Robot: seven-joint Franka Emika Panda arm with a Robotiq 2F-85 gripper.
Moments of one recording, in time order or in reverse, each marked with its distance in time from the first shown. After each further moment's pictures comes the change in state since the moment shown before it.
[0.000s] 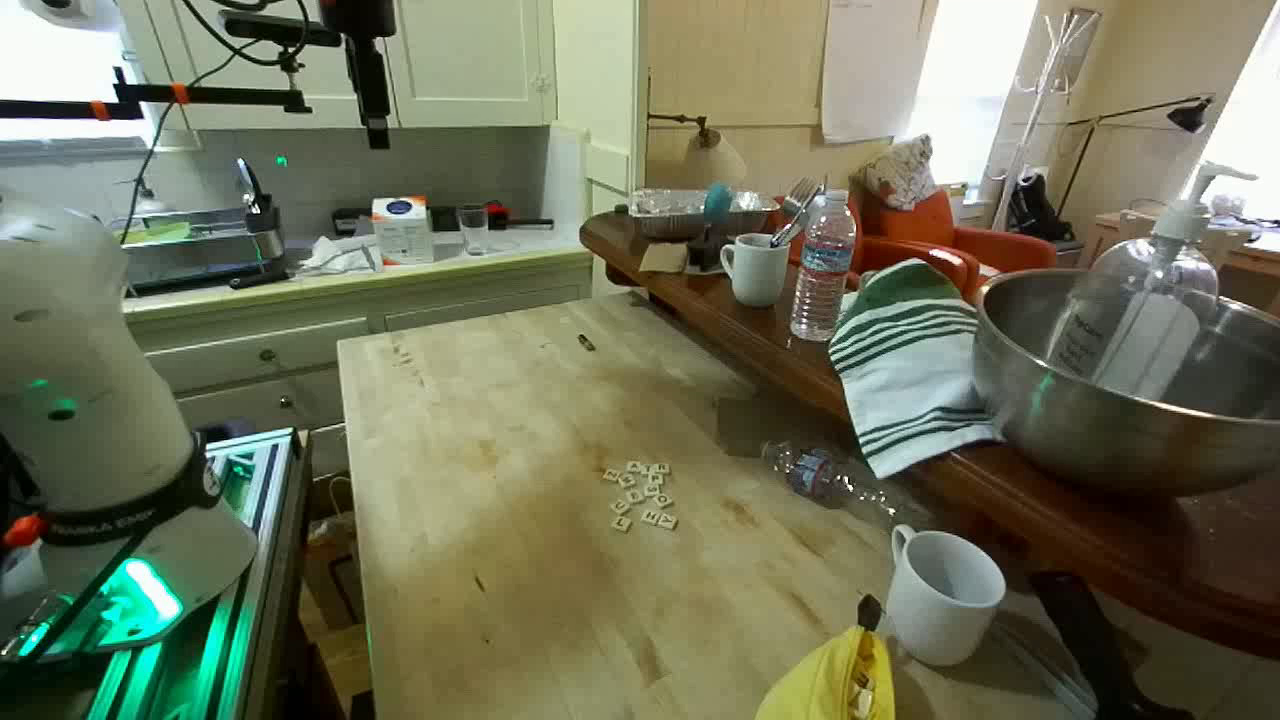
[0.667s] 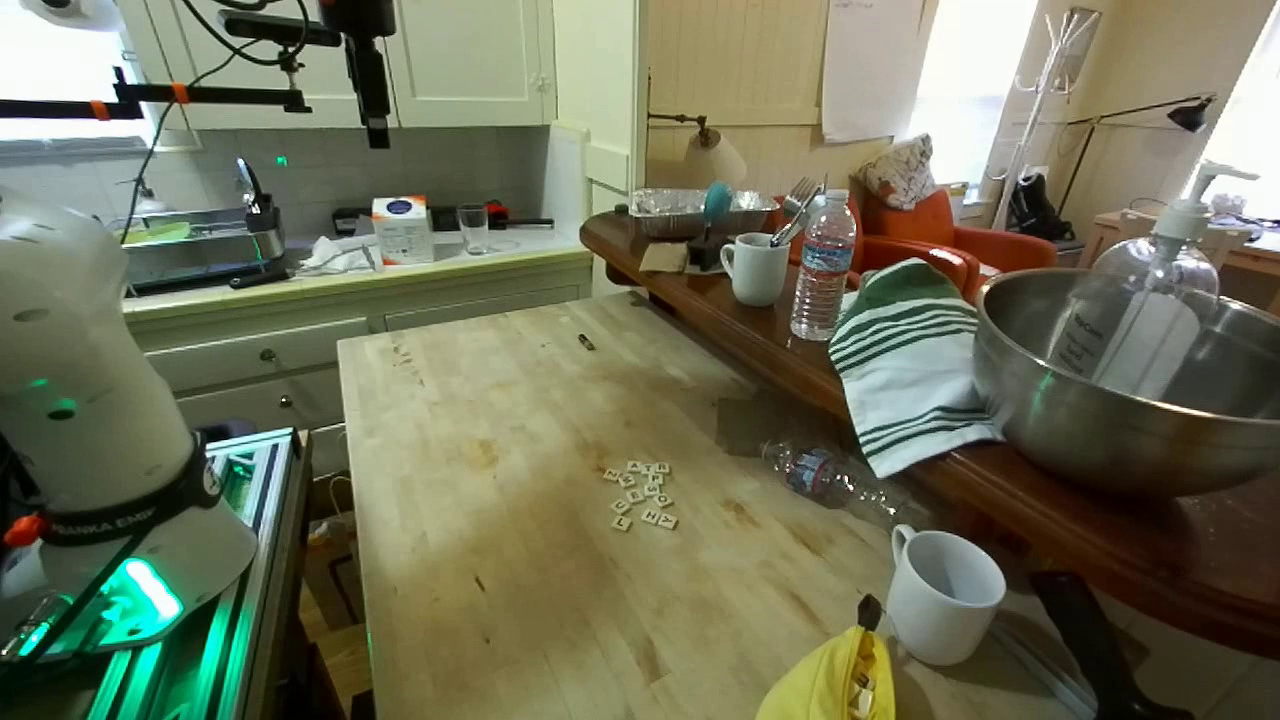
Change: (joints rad) arm -0.002 0.000 0.001 0.000 0.000 0.000 -0.001
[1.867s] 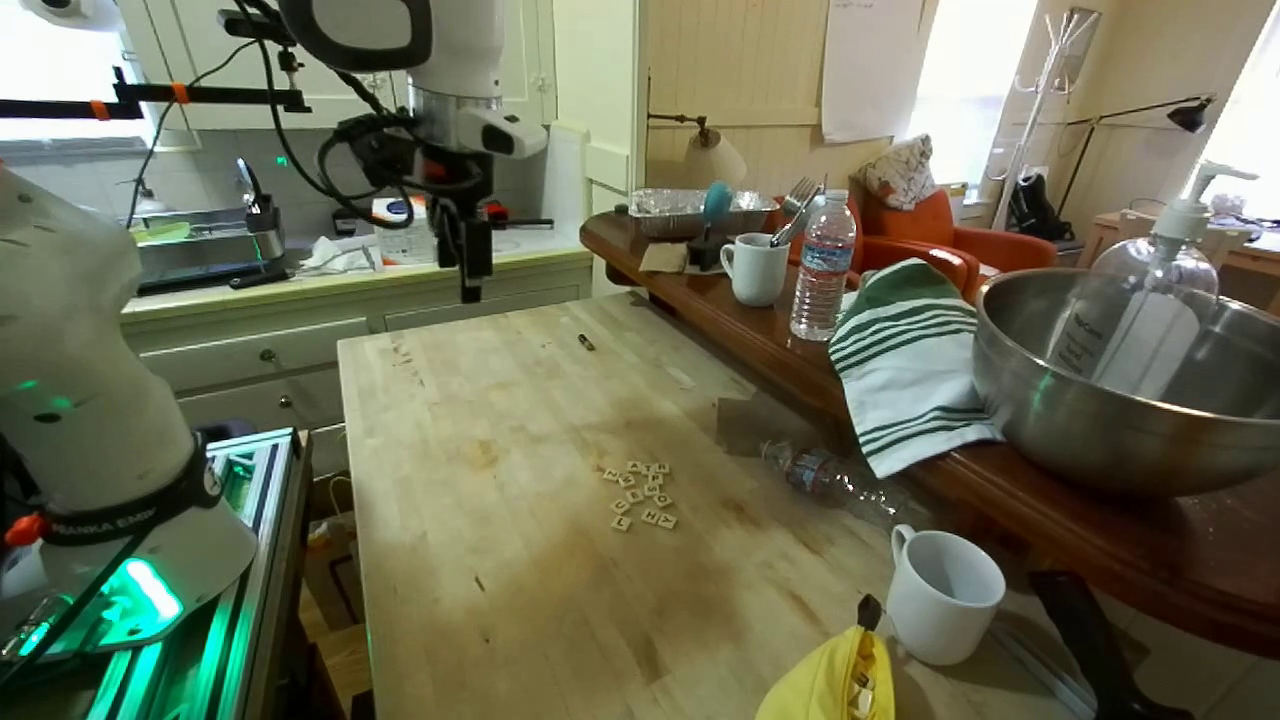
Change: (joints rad) arm -0.125 0.185 -0.197 -0.253 -0.164 0.316 -0.407
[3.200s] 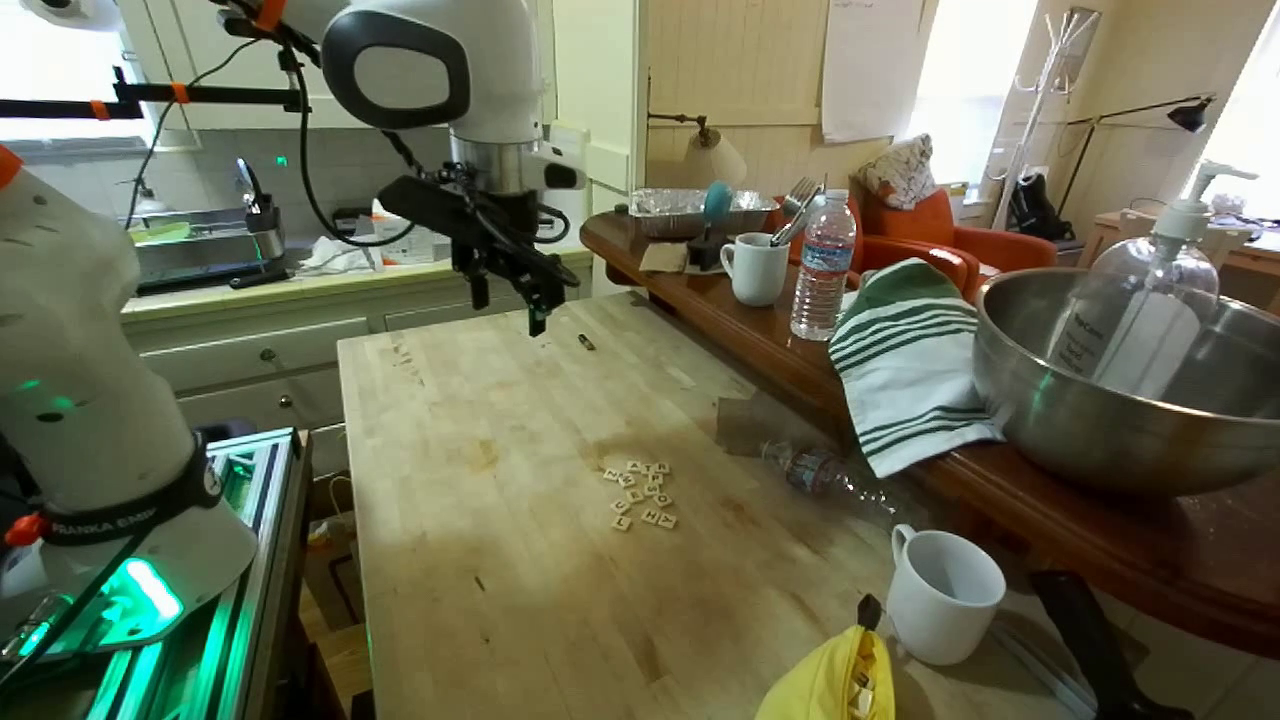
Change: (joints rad) arm 0.020 0.120 -0.106 -0.017 -0.053 0.232 -0.493
